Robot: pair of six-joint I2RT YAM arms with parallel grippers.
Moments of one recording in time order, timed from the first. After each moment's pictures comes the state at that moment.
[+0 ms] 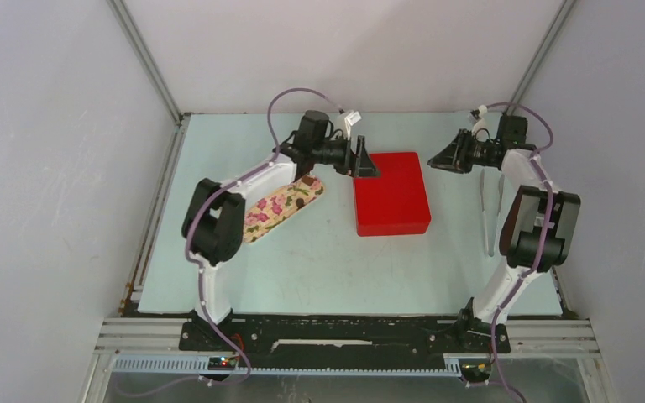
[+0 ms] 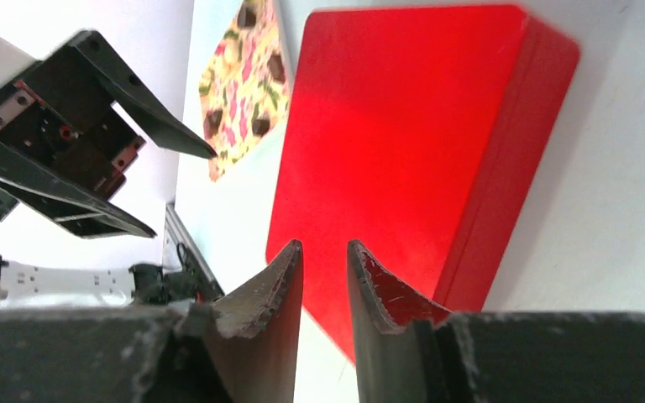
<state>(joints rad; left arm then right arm) -0.55 2.03 1.59 -0.06 0.74 -0.39 -0.22 1.88 1.38 -0.40 -1.04 0.25</state>
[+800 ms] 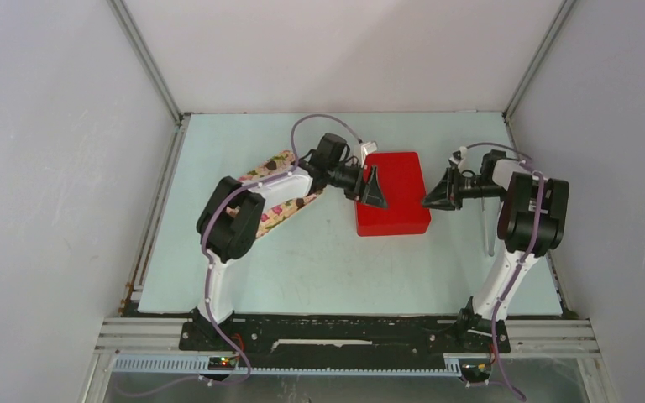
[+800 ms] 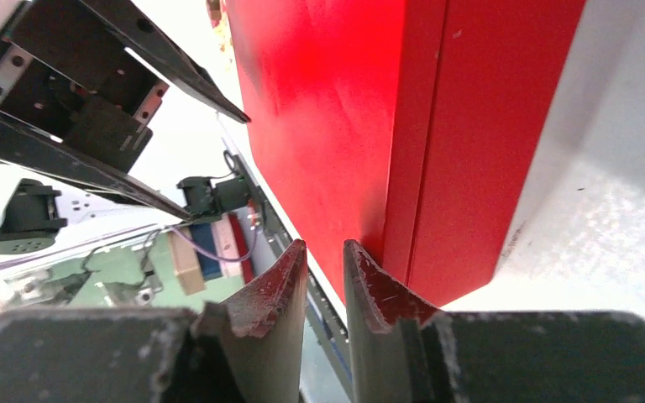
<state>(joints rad) -0.63 2.08 1.46 -0.04 0.87 -0.39 -0.23 2.01 1.27 -0.85 -1.15 -0.09</state>
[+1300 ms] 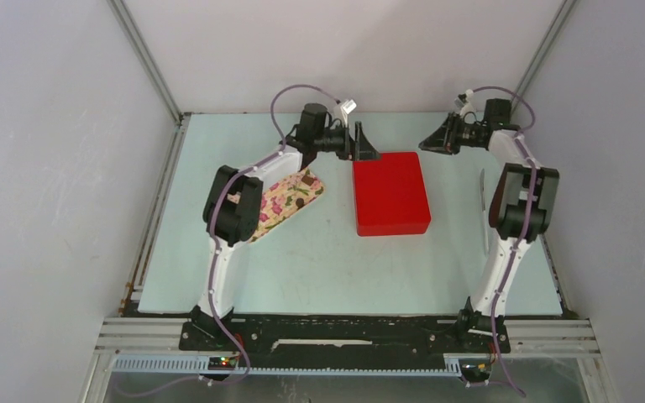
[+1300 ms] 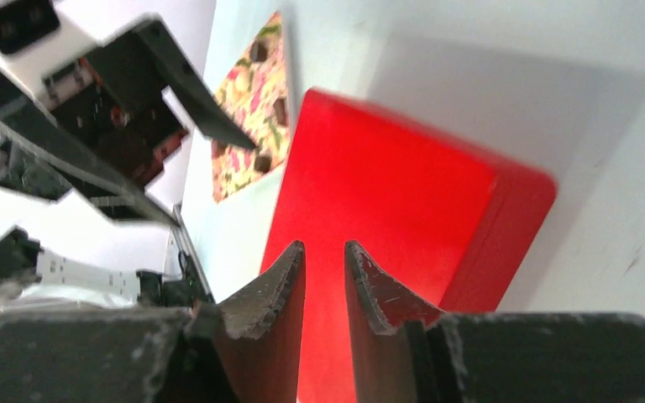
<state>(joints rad) -0.48 2.20 1.76 0.06 0.81 -0.47 -0.19 2.08 1.65 -0.47 -1.13 0.19</state>
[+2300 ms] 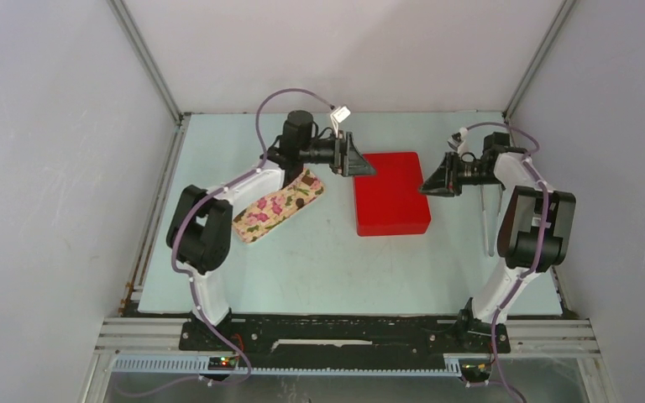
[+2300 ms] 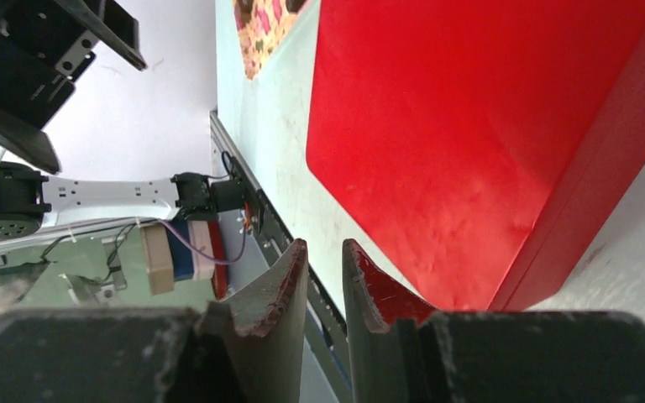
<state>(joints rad) -0.51 1.88 1.43 0.20 0.93 -0.55 -0.19 1.84 1.33 -0.80 -1.14 -0.01</state>
